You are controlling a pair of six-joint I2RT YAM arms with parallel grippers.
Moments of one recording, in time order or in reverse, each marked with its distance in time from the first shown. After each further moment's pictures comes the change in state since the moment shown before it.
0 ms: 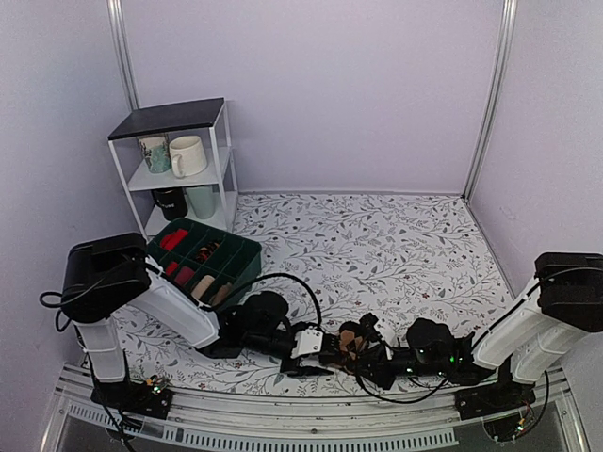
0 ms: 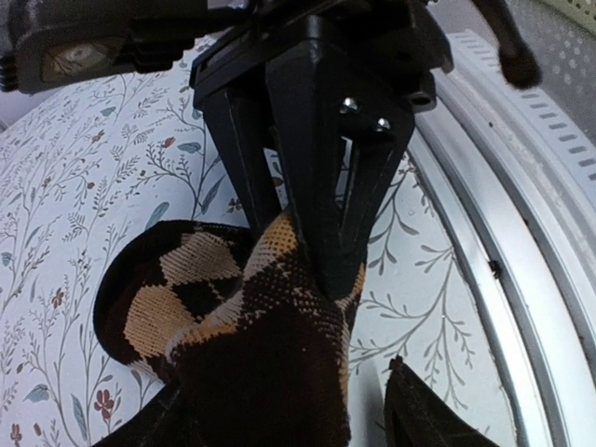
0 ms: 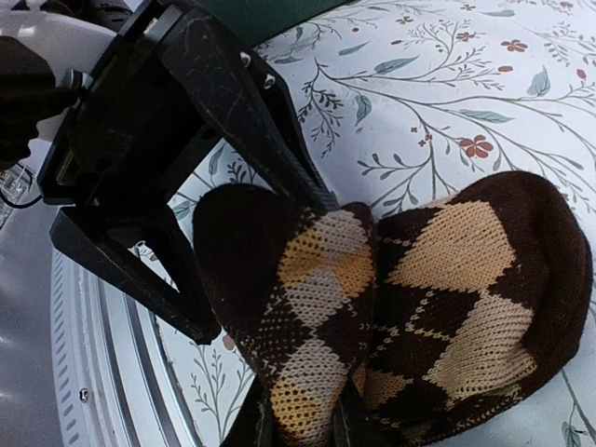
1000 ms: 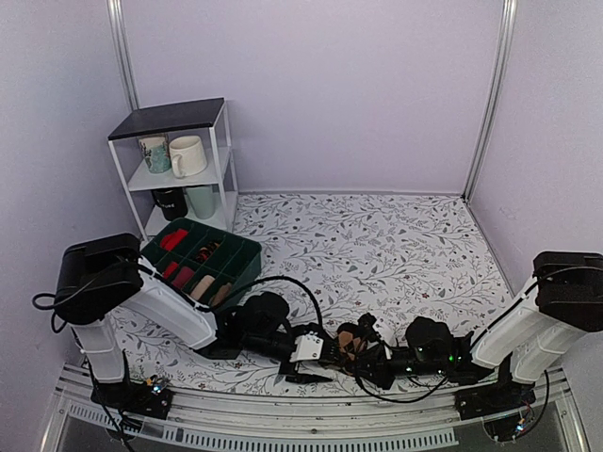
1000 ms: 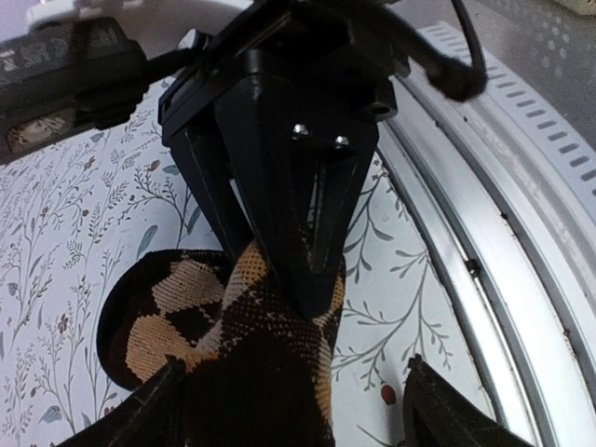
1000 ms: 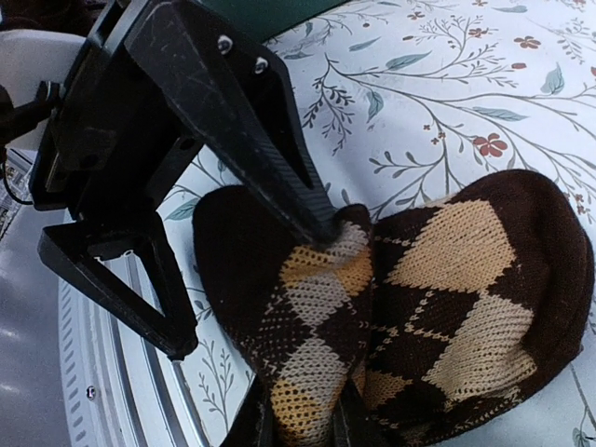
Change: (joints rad) left arm -0.023 -0.037 -0.005 -0.038 -0.004 0.067; right arm -0.014 0.011 0.007 0.003 -0.044 0.000
